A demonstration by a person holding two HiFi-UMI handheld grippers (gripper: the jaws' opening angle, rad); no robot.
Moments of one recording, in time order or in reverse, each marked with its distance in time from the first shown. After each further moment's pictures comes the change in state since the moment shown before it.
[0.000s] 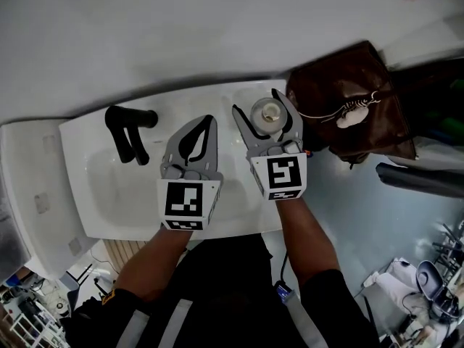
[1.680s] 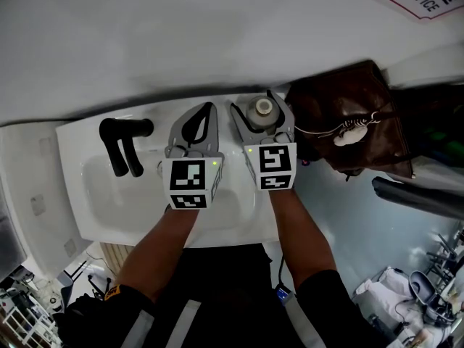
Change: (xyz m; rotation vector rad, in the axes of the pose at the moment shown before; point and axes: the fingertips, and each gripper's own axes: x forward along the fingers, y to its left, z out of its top) left arm 0.060 0.020 -0.010 -0.067 0.016 0.065; right arm 0.045 -0.019 -0.040 0.031 0.137 0.022
